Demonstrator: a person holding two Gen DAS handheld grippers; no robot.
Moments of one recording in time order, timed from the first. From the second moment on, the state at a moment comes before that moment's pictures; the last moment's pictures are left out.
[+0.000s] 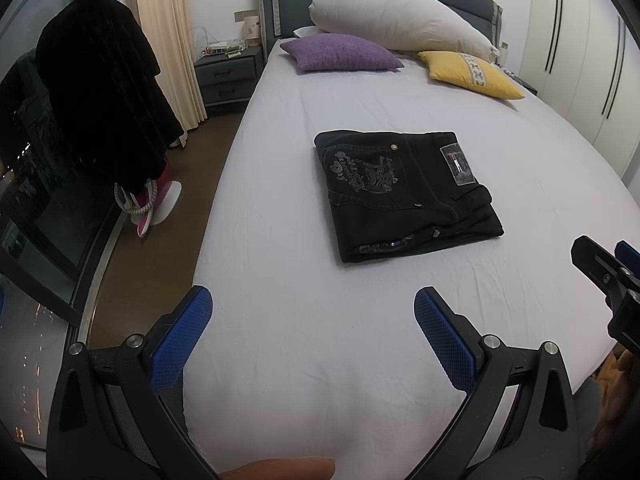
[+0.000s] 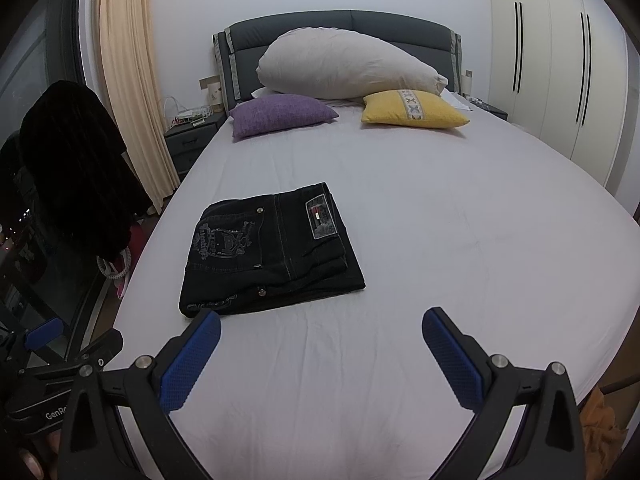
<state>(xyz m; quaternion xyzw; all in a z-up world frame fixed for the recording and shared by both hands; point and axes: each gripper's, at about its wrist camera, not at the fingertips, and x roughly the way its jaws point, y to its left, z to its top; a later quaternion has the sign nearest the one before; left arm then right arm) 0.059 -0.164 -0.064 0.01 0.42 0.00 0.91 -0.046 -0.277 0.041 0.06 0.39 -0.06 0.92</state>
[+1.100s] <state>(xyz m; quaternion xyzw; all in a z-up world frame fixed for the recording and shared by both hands) 0.058 -0.164 -0.062 0.01 0.42 0.00 0.91 -0.047 -0.280 0.041 0.06 0.39 -0.06 0.92</state>
